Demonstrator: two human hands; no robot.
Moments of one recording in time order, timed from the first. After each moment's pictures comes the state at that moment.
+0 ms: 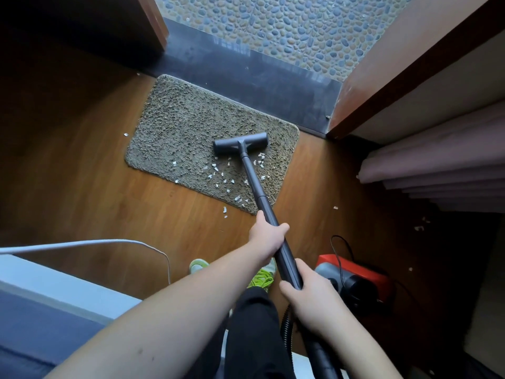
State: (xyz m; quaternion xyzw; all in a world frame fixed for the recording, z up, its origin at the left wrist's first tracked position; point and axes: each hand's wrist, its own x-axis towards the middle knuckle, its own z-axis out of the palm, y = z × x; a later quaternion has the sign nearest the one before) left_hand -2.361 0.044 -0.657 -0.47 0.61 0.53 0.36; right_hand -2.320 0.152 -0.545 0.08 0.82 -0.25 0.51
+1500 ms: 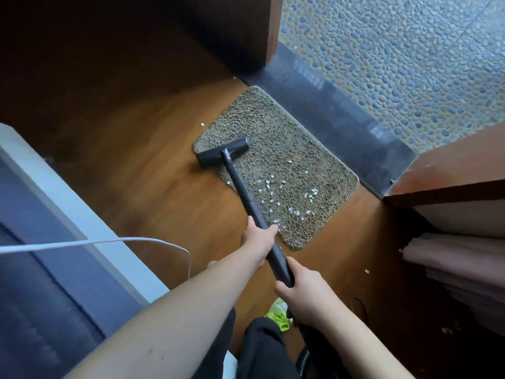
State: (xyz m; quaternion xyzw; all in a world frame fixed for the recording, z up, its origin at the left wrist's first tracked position) left_hand -2.339 -0.084 -0.700 -0.64 0.42 0.62 0.17; right_hand -2.361 0.029 -0.561 -0.15 0.81 -0.14 0.55
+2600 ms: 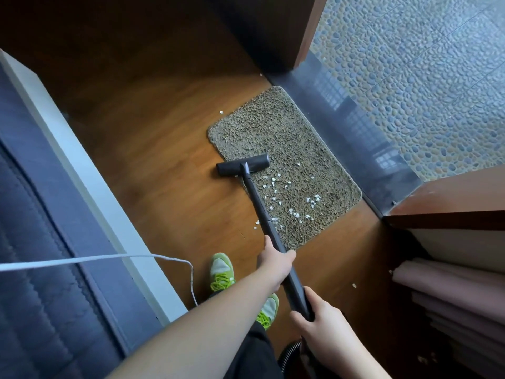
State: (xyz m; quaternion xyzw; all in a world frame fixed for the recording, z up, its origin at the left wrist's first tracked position) left_hand -2.301 -0.007 -0.666 -0.63 0.45 0.60 0.21; right_hand -2.329 0.105 -0.552 -0.19 0.81 -0.11 0.54
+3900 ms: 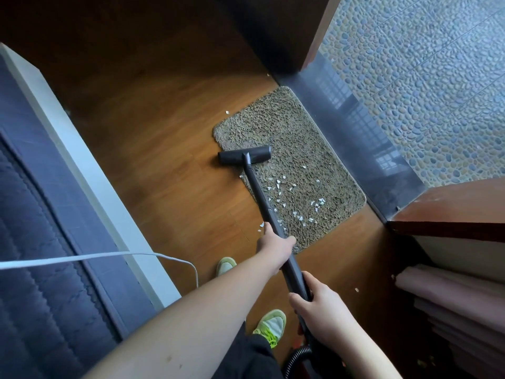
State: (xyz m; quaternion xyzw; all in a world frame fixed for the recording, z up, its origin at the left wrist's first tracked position) left_hand -2.314 -0.066 -0.650 -0.62 0.47 0.59 0.21; right_hand -2.337 0.048 -0.546 -0.16 0.81 -0.11 0.55
